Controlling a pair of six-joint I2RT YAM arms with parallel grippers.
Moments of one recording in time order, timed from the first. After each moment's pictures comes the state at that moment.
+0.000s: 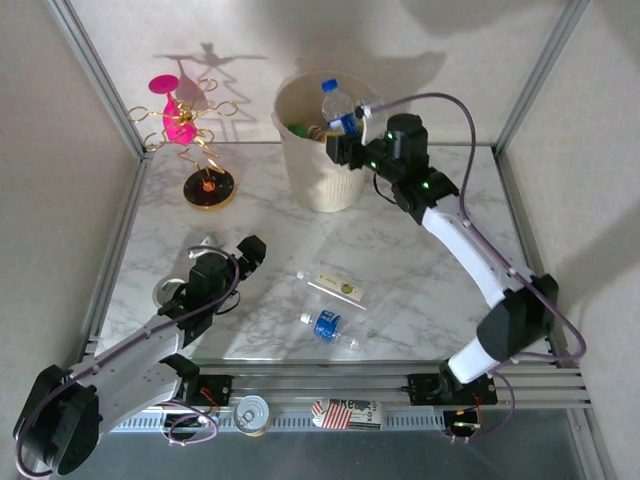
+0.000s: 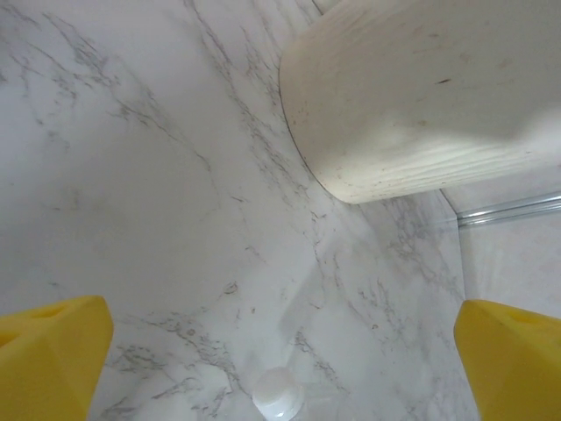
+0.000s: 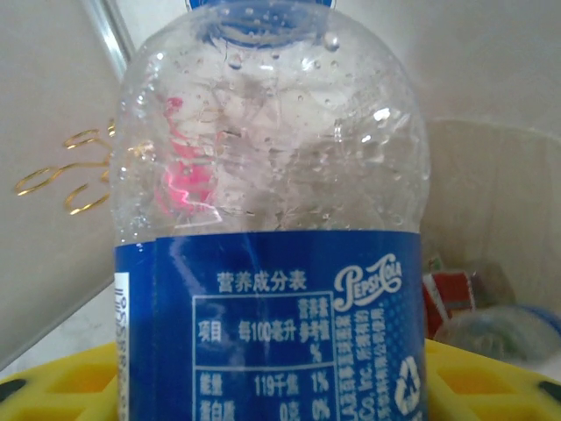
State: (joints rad) left arm -0.47 0.90 0.34 0.16 -0.17 -1.07; right arm 0.52 1.61 1.59 -0.15 -0.18 0.14
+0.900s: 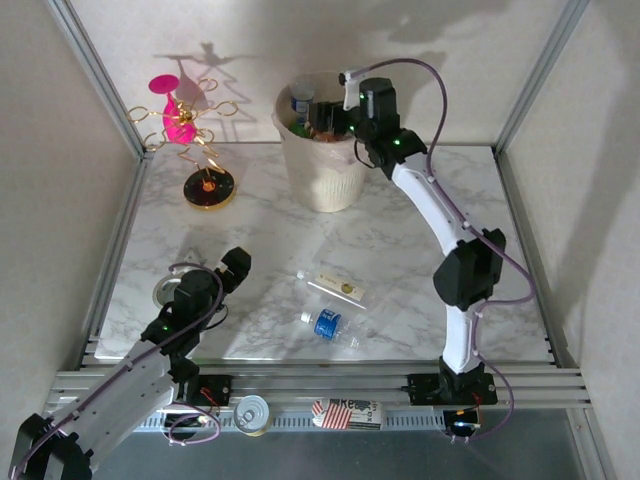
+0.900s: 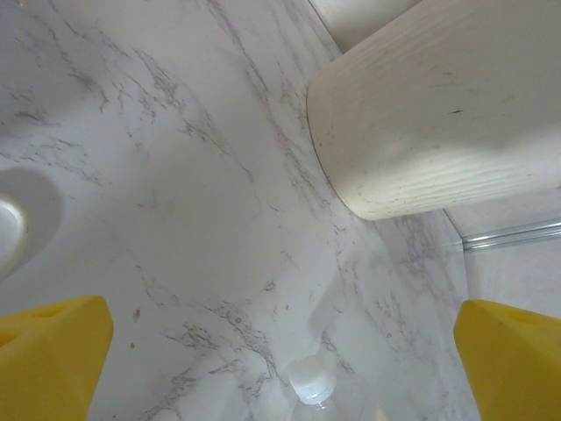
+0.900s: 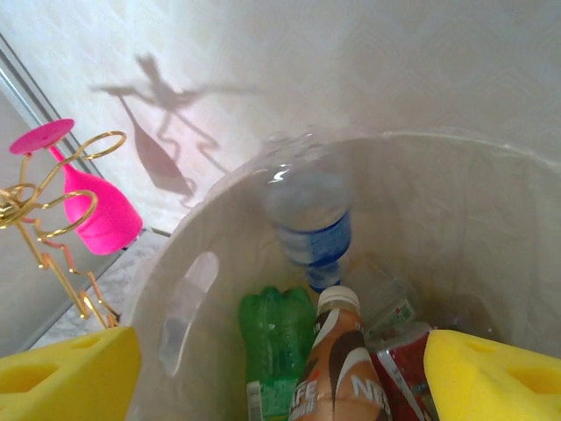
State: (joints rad) left arm -0.45 0.64 0.25 0.00 -0.22 -1.08; right arm 0.50 1.94 2.04 -0.34 -0.09 0.19
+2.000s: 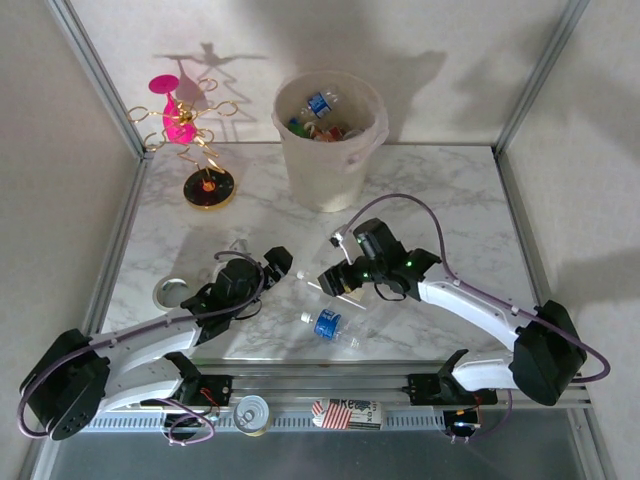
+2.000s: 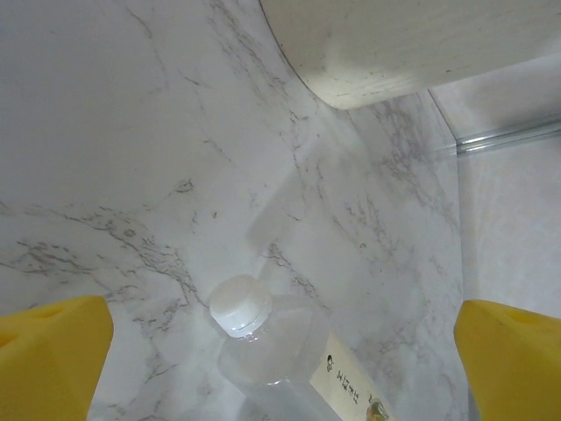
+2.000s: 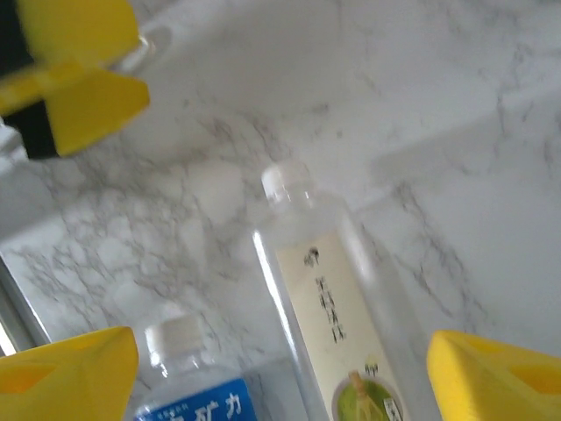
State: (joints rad) left arm -0.69 1.09 0.38 0.23 -0.21 -1.20; right arm 0.79 1.30 0.87 -0.41 -0.20 0.15
